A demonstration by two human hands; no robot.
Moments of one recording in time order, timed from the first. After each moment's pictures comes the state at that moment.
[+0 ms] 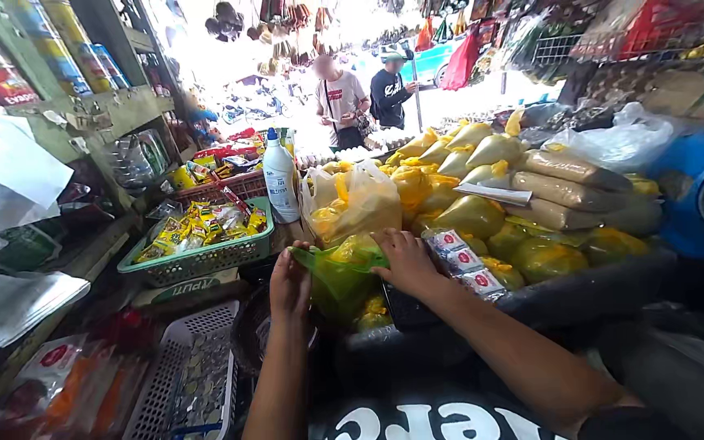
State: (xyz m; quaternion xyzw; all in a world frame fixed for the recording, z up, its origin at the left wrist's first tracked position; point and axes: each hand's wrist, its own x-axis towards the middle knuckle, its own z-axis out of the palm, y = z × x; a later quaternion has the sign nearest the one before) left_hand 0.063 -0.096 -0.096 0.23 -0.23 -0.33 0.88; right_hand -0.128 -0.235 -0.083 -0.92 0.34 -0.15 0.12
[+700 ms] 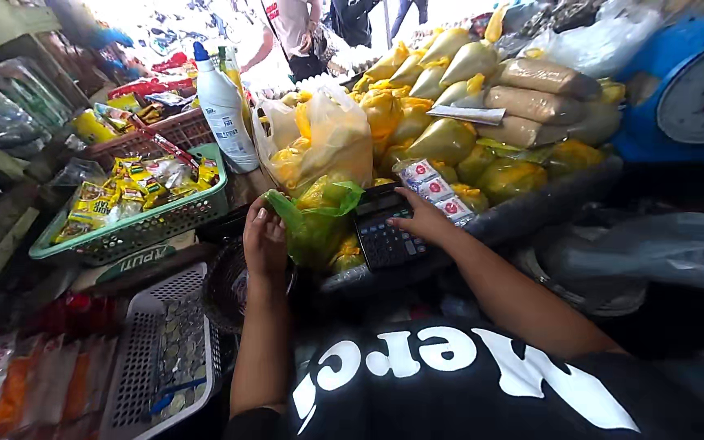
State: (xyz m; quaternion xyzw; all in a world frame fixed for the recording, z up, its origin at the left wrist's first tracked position) left_hand 0.068 -0.100 -0.125 0.34 -0.38 -0.31 0.80; right_hand -0.198 -0.285 -0.163 -0.79 0.48 -0.15 0.35
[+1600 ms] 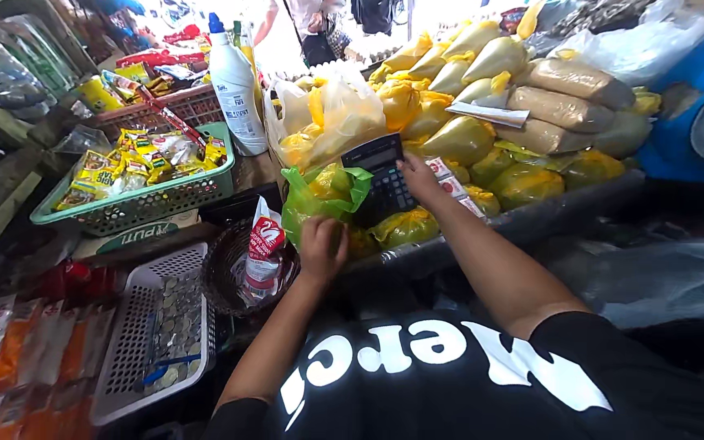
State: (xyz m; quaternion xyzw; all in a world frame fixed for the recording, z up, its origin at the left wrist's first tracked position) left_hand 0.008 -0.111 -0.189 0.59 -0.61 0.19 0.50; right_hand -0.150 -0.349 -0.164 -0.72 0.41 -0.34 0.45
